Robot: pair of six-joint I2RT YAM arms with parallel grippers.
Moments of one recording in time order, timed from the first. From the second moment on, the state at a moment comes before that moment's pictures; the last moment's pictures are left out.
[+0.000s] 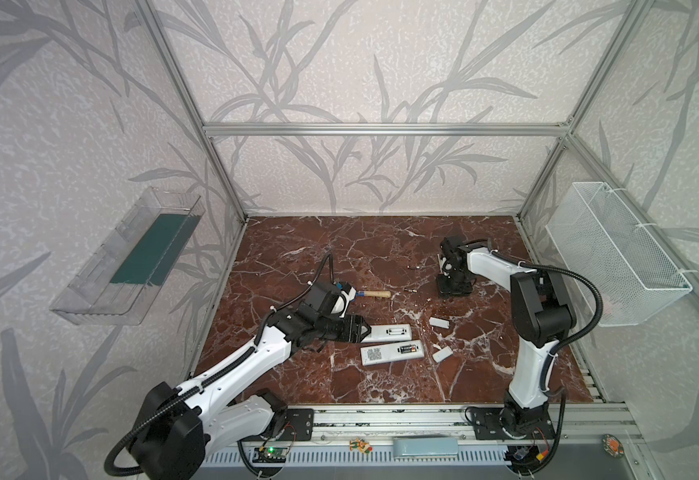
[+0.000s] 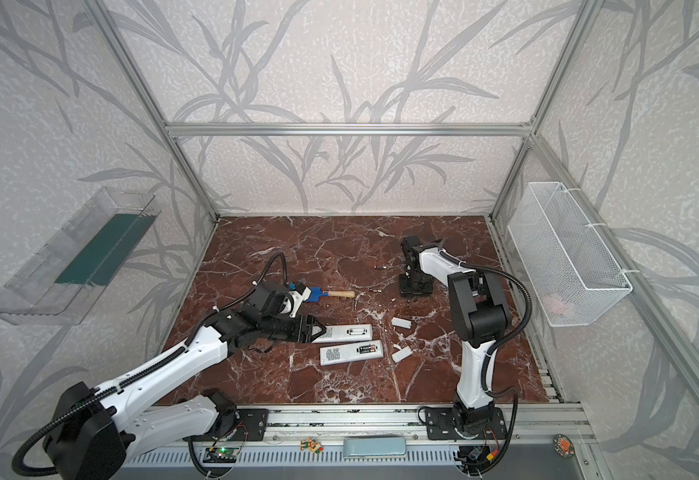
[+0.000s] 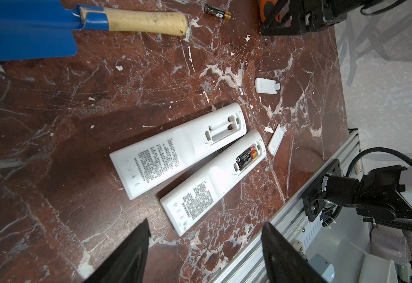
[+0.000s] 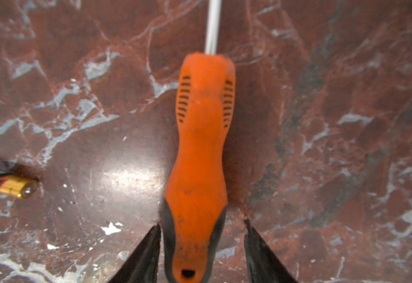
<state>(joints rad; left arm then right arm) -0.59 1.10 0.70 -0.51 0.37 -0.52 0.27 1.98 1.36 -0.83 -0.03 0.22</state>
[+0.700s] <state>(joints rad) -0.59 1.14 0.70 -0.46 0.38 -0.52 0.27 2.05 1.45 -0.82 -0.02 0.20</state>
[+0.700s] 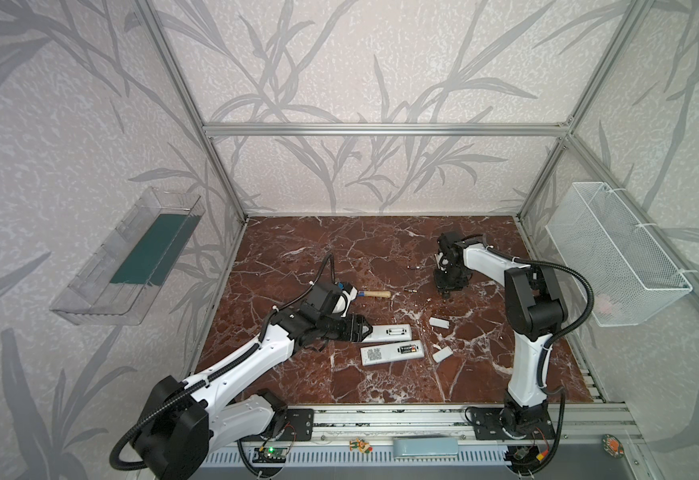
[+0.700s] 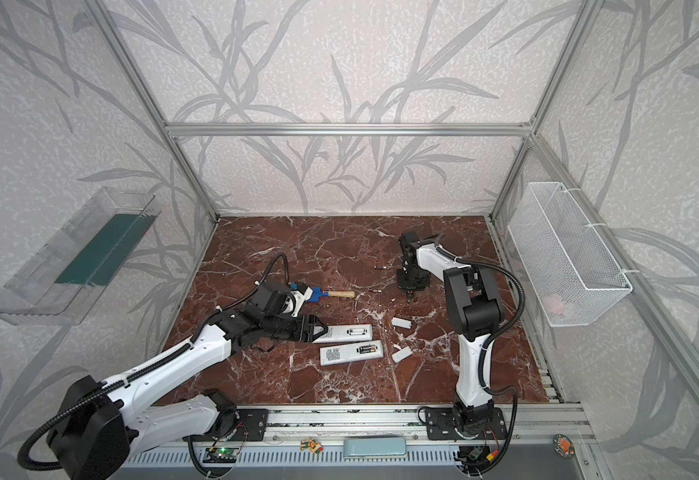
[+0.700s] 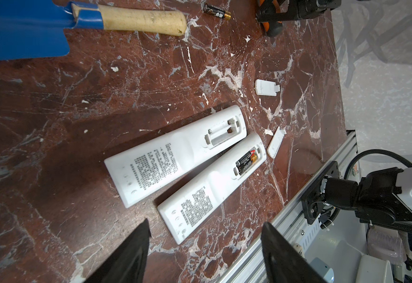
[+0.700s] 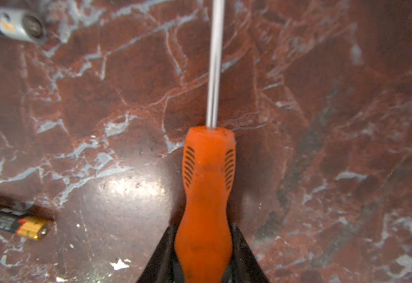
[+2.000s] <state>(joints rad) -0.48 1.30 0.67 0.40 0.70 -0.95 0.59 1.26 0.97 -0.55 -0.78 0.24</state>
